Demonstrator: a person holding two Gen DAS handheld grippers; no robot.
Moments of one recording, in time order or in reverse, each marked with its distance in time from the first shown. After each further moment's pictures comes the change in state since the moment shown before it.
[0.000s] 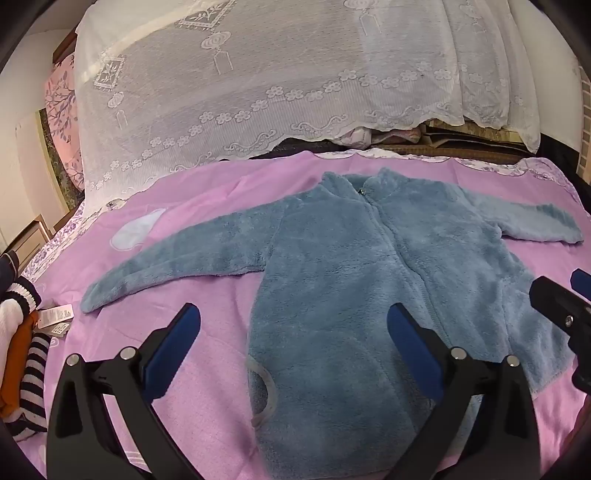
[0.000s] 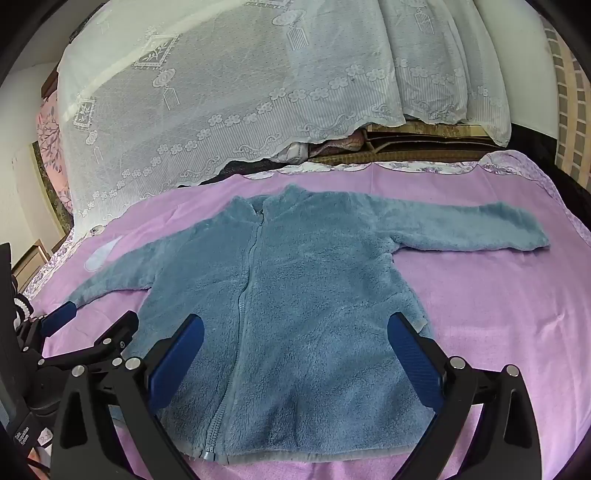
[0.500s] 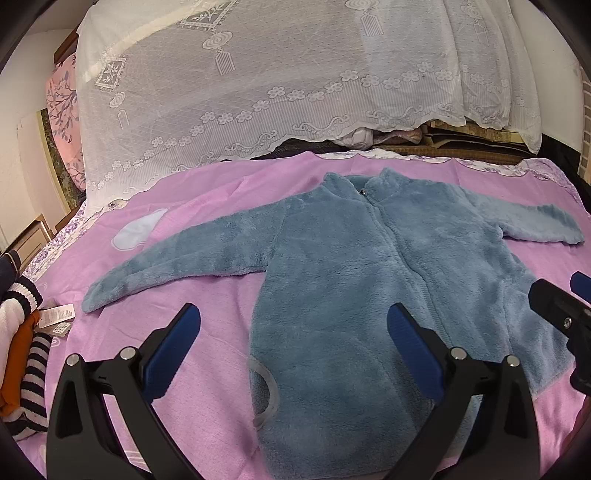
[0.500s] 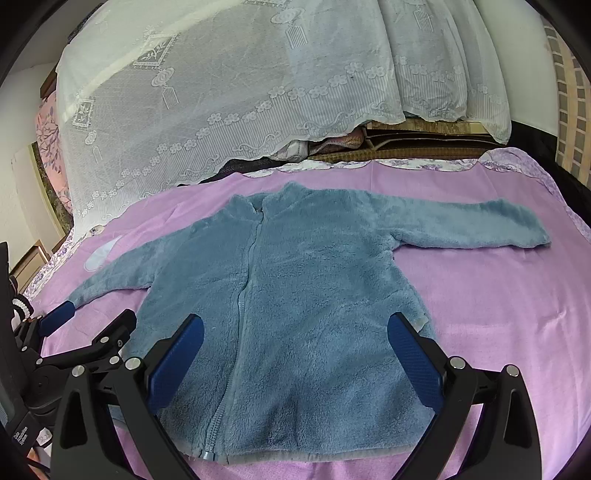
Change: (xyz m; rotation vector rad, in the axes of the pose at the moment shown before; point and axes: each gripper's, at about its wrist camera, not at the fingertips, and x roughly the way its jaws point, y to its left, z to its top) left arm -0.002 0.000 0.003 0.002 0.002 -0.001; right arm 0.000 0.000 -0.001 0.002 0.001 0.000
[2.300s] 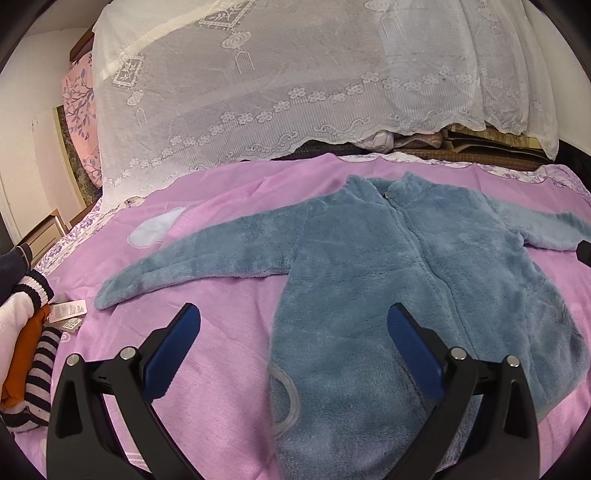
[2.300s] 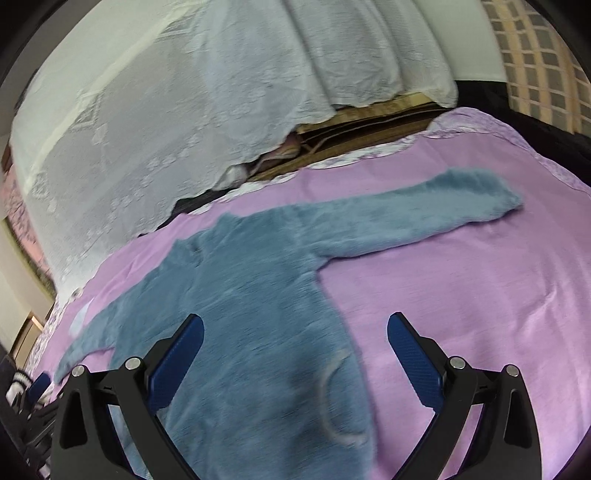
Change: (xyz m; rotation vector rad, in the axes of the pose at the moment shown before) left arm 0.001 0.006 0.012 -0.082 0.001 0.031; right arm 0.021 -0.108 0.016 0.279 -0.049 -0.068
